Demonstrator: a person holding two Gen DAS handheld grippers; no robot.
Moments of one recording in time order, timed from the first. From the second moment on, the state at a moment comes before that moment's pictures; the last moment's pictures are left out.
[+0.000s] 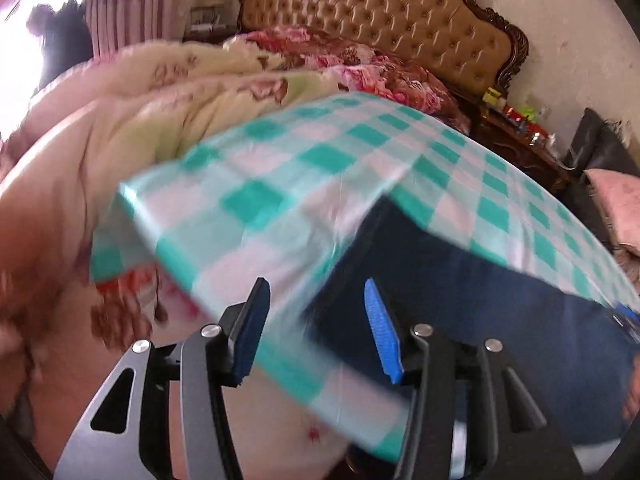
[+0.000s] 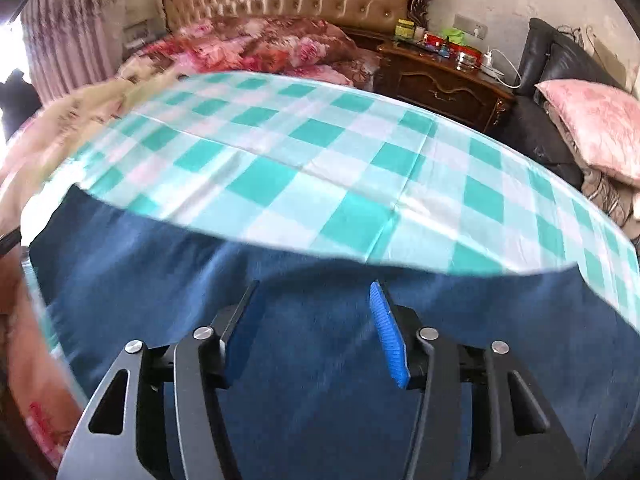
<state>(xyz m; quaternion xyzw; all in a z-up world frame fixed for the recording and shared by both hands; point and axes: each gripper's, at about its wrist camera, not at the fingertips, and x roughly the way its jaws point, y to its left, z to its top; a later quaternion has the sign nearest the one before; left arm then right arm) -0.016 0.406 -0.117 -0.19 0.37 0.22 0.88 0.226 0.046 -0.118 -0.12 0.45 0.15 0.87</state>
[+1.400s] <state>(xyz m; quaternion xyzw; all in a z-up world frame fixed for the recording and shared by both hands) 0.002 0.408 -0.144 -0.20 0.39 0.20 0.88 0.152 0.009 -0.136 -0.08 0.48 0.08 0.87</state>
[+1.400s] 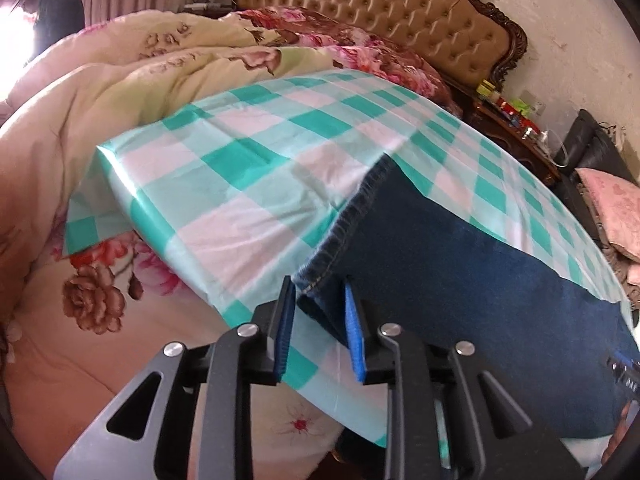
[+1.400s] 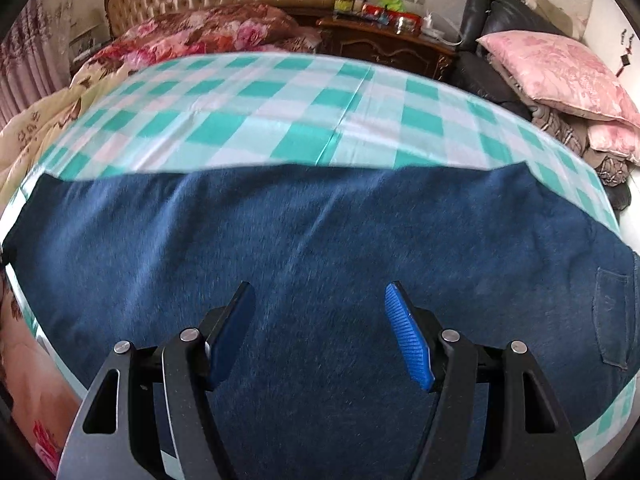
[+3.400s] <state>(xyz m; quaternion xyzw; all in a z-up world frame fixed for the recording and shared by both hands) 0.012 0.359 -0.079 -0.10 0.39 0.16 0.90 0.152 -0.028 -0.133 -0.03 0.49 0.09 0.87</state>
